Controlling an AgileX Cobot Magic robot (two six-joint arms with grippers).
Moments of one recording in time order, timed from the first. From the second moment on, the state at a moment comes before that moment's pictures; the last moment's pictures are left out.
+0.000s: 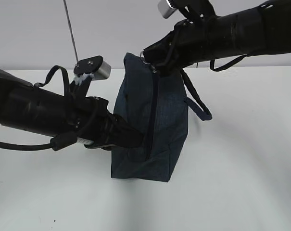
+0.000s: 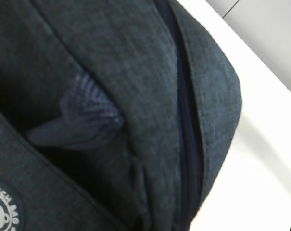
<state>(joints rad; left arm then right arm) -0.52 1.66 -0.85 -1.46 0.57 1.39 0.30 1.77 -1.25 1.48 0.52 -1.88</state>
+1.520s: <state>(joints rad) -0.52 1.61 -0.85 -1.30 0.62 1.21 0.08 2.20 -1.76 1.31 0.96 -1.49</state>
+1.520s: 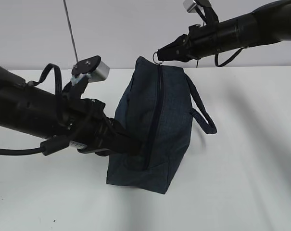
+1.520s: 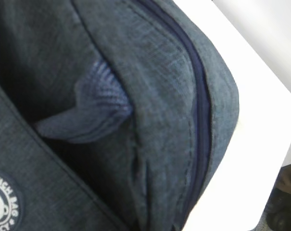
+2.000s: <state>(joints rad) -0.50 1.55 -0.84 -1.32 0.61 1.11 0.07 2.20 -1.76 1.31 0.98 -1.49</state>
